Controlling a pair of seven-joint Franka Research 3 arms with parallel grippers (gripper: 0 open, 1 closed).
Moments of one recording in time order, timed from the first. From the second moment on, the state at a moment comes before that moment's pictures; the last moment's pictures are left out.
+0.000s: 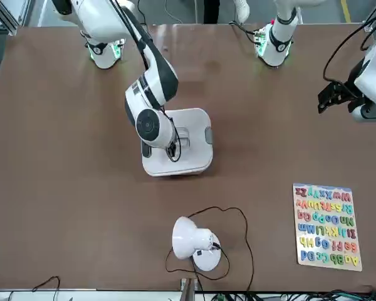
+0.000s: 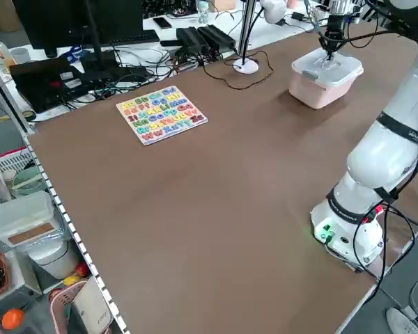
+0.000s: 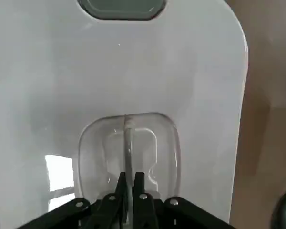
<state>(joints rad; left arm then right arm) -0.08 0.08 -0.07 -1.42 0.02 1.45 -0.14 0.64 0.63 -0.01 -1.36 0.29 1.82 2.07</state>
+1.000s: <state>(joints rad) -0.09 0.08 -0.09 -1.42 0.02 1.45 -0.14 0.66 0.61 -0.01 -1.39 0.25 1.86 2.09</state>
